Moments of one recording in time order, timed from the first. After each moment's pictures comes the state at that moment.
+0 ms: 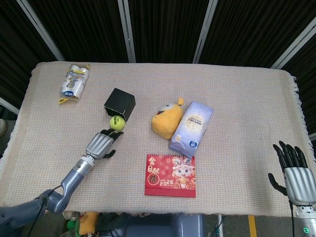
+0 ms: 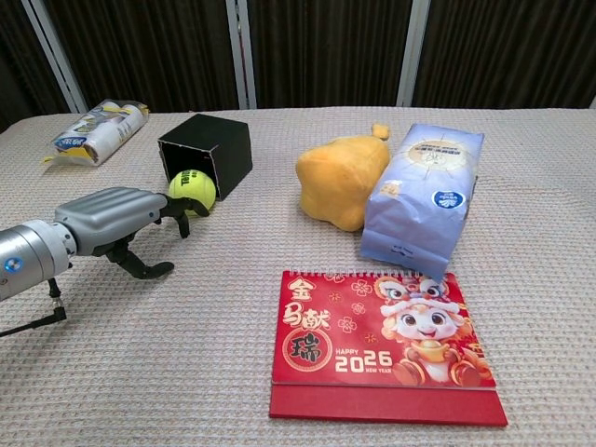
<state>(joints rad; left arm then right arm) -0.65 -1.72 -0.09 -1.09 1.45 0.94 0.10 0.05 -1.10 0.04 -1.60 -1.57 1.53 -0.03</state>
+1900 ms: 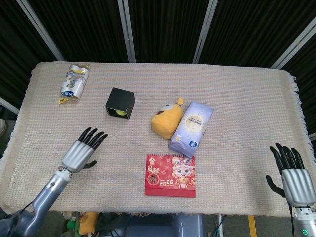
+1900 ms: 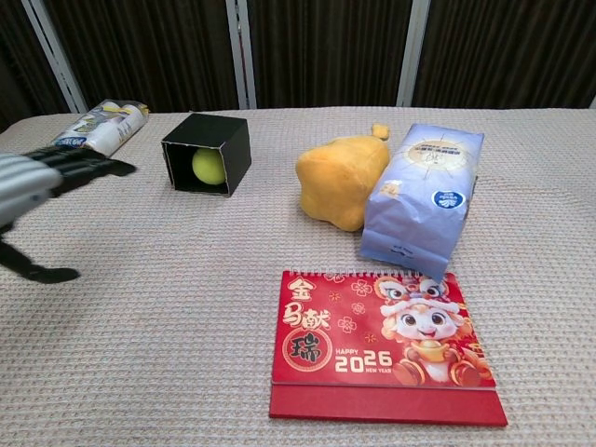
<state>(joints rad) -0.47 -1.44 0.08 -1.39 1.58 1.33 0.22 0.05 -1.10 0.02 -1.61 -1.60 1.53 -0.04</state>
